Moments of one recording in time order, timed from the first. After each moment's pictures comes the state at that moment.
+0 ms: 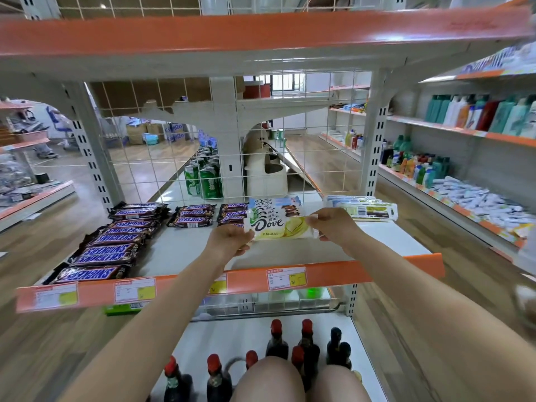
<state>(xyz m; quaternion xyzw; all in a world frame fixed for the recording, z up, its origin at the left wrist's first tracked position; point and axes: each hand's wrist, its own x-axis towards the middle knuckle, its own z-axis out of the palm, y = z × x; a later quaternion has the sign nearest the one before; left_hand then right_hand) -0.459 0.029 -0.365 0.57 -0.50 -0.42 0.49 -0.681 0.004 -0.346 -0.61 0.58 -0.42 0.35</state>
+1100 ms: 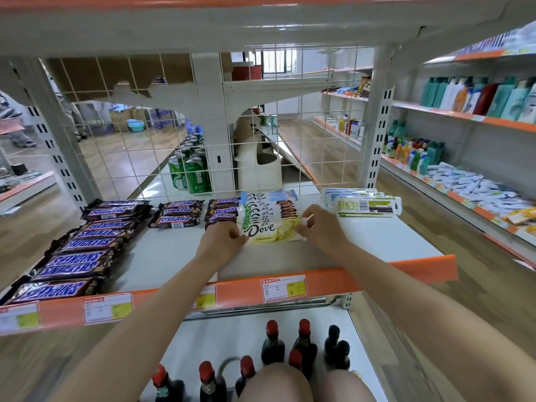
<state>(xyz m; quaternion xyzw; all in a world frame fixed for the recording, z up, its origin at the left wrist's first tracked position) -0.452 -0.029 -0.387 0.69 -0.66 -0.13 0.27 -0.666 -0.038 -0.380 -0.68 0.62 -0.35 0.17</state>
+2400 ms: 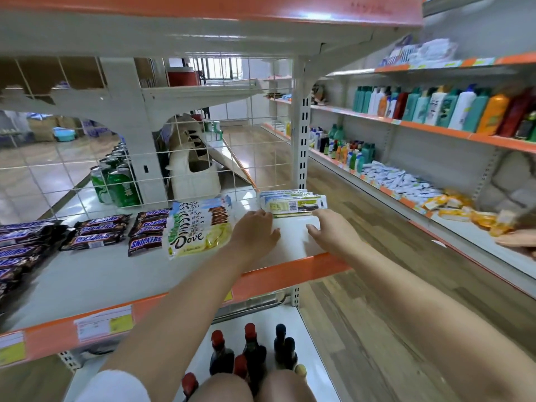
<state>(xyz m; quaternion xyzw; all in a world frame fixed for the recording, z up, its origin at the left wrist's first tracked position) -0.634 -0.025 -0.364 0.51 -0.84 0.04 0.15 -0.810 -0.004 -0.376 -0.66 0.73 -0.21 0.01</state>
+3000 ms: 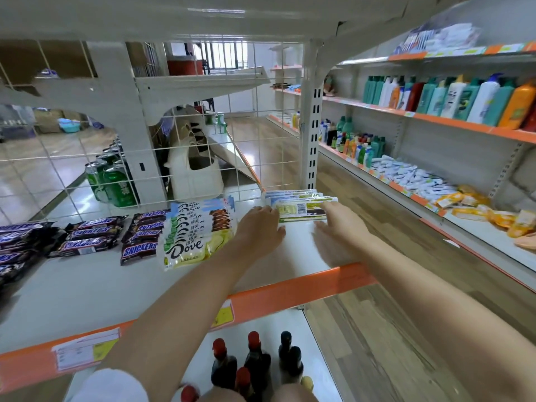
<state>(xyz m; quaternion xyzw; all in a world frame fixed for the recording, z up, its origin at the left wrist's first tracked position) -0.642 -0.068 -0.367 0.50 -0.85 0.06 0.15 -0.831 -0.065 -0.382 -0.69 0.70 -0.16 -0.03</state>
